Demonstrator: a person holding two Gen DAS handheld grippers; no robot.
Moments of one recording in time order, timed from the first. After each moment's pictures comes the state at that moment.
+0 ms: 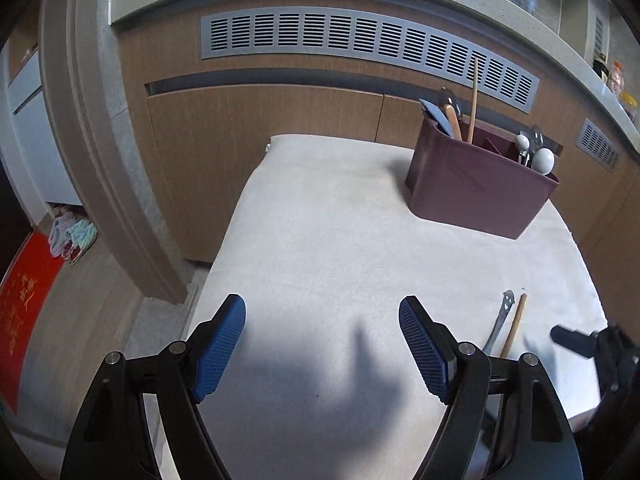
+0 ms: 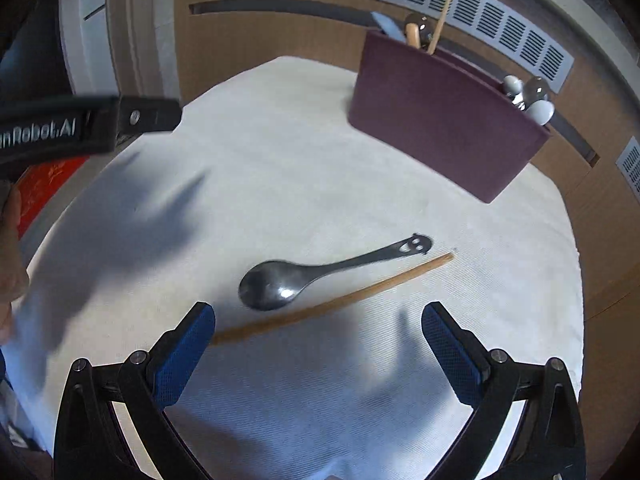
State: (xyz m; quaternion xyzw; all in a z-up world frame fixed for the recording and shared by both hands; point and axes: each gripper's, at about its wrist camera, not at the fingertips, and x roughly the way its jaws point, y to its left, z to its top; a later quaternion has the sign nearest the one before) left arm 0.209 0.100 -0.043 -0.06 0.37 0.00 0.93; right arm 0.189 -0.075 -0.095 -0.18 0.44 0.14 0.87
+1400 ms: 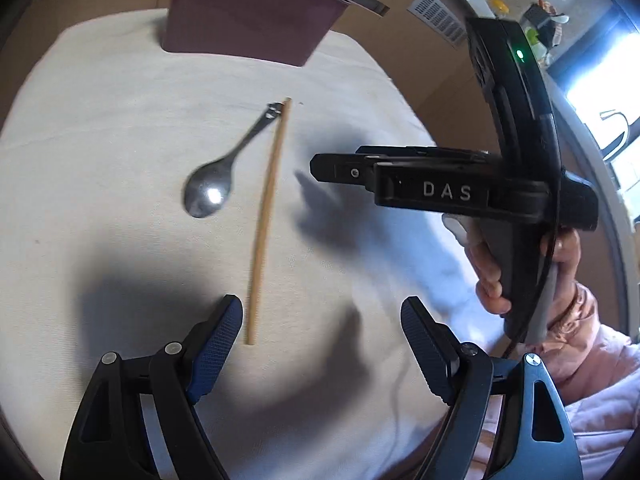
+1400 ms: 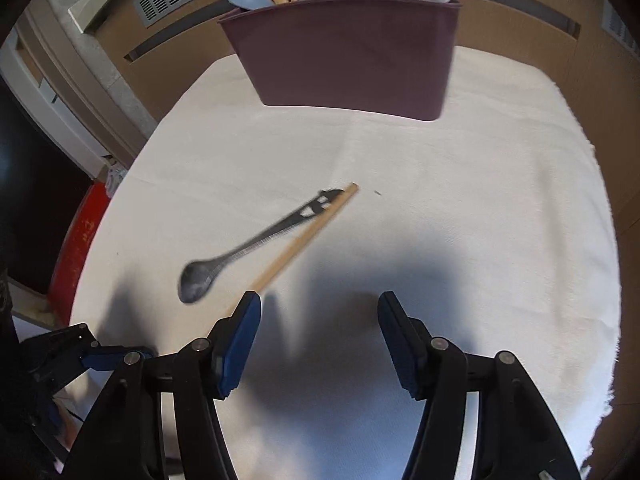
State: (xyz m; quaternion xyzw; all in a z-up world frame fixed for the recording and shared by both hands) left arm 0.166 -0.003 -0.082 -0.07 0.52 -0.31 0.79; right arm 0.234 -0.171 -0.084 0.01 0.53 0.15 0.84
